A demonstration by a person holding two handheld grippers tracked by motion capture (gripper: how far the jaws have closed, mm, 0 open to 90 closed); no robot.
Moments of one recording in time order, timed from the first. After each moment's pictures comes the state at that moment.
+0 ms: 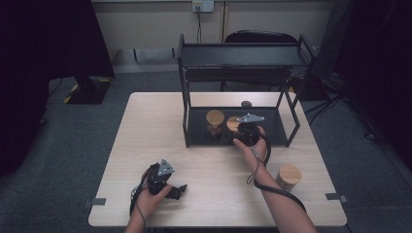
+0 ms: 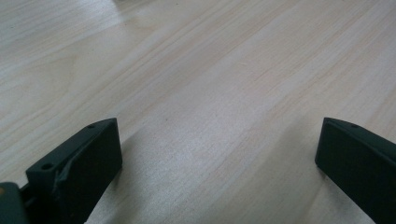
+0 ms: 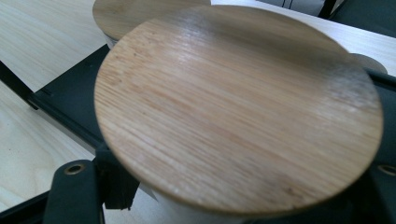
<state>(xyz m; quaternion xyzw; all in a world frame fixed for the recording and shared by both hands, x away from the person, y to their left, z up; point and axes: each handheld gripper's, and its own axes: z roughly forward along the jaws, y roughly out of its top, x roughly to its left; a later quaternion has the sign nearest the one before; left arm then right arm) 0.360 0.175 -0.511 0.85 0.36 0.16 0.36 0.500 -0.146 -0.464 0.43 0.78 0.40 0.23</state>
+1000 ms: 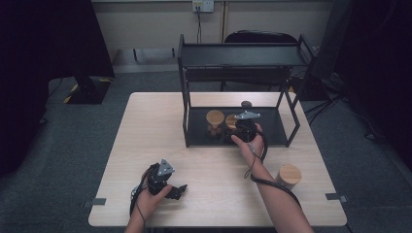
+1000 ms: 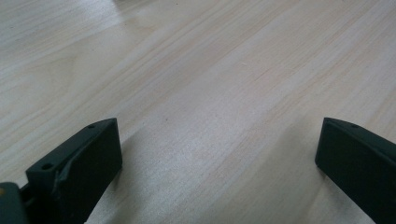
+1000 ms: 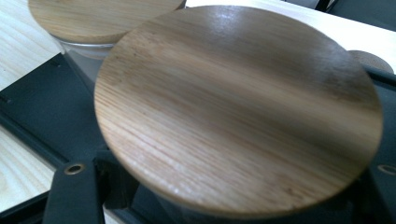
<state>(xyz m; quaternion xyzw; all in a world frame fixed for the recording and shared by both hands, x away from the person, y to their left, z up) 0.360 0.175 -0.511 0.85 0.36 0.16 0.36 0.524 -0.142 -0.477 0.43 0.78 0.39 0.23</state>
